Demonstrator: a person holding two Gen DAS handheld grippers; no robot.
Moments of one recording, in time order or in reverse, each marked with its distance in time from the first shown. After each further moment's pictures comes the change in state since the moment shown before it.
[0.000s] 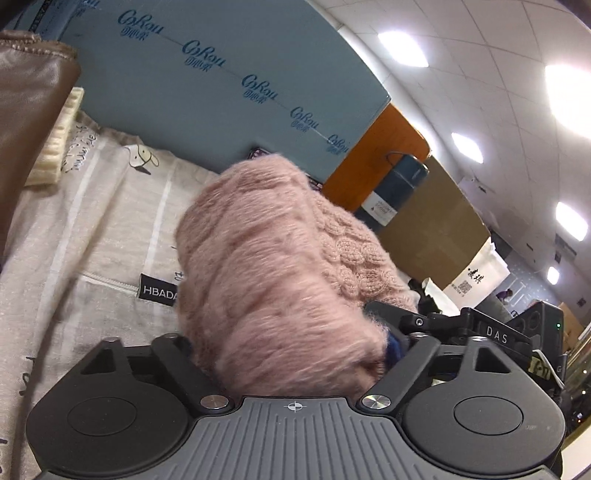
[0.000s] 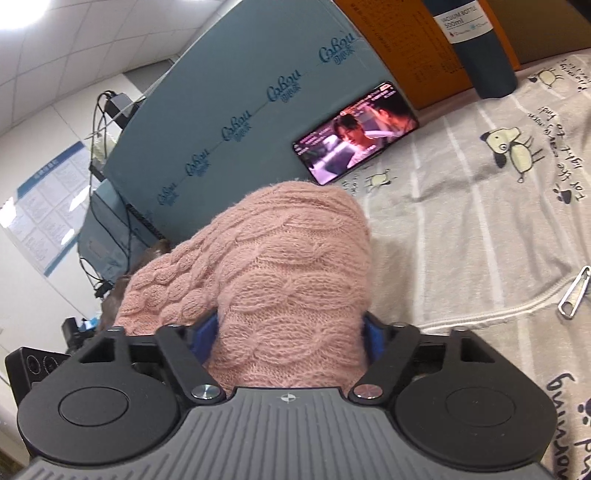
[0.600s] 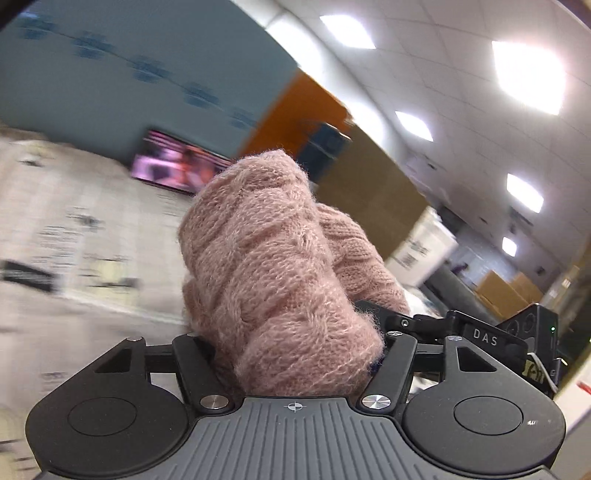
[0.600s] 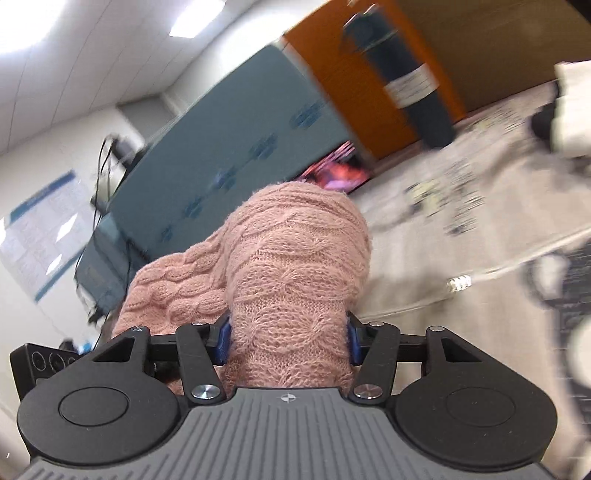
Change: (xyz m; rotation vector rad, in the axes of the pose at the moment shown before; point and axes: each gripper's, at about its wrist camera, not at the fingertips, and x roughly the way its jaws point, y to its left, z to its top) left arm 0.031 -0.080 -0.019 0.097 0.056 -0.194; right arm -0.111 -0.019 -0.010 0.009 -0.190 -0.074
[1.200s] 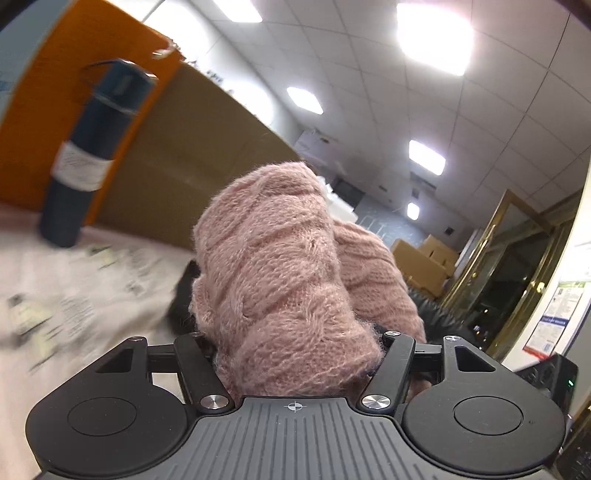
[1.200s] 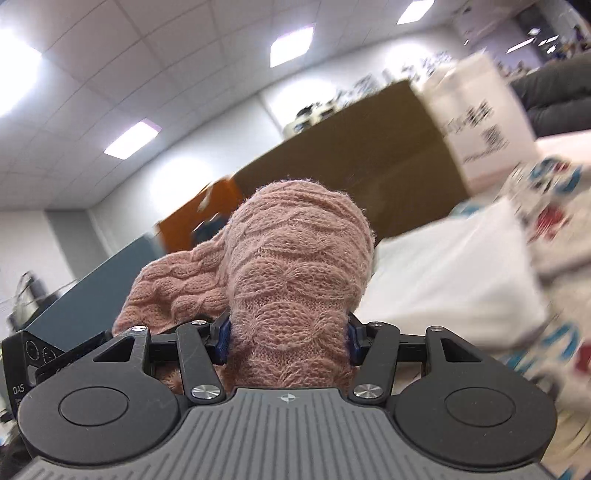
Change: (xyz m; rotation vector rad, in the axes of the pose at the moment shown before) left arm 0.212 -0.121 0.030 0.134 0.027 -0.331; right arm -0.131 -0.099 0.068 -0.036 -0.479 -0.307
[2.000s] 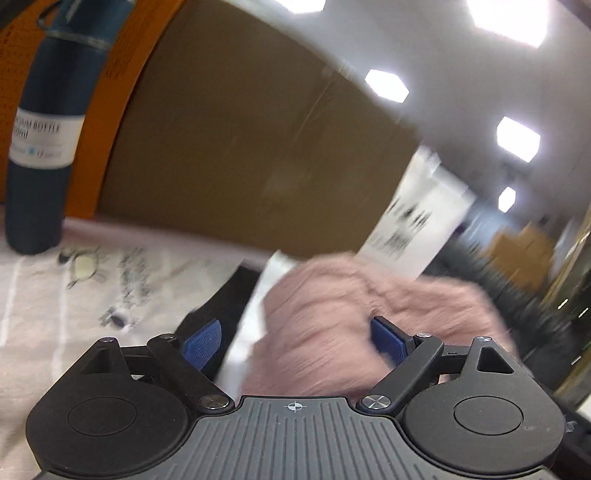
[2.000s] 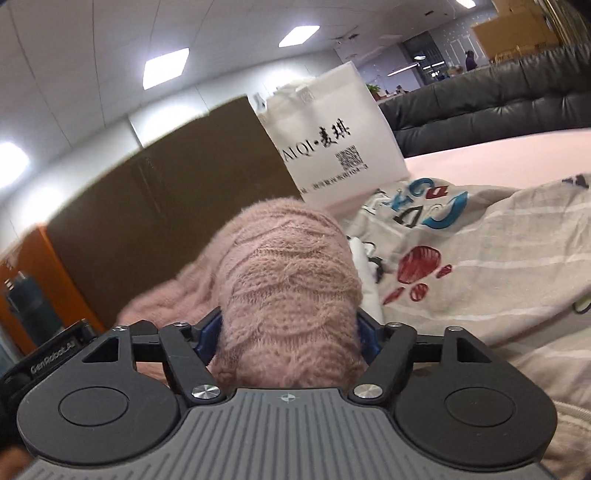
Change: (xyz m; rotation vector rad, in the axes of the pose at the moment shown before) left arm 0.150 0.021 -0.006 0.011 0.084 0.388; right arm 0.068 -0.089 0.022 0.035 -0.009 -0.477
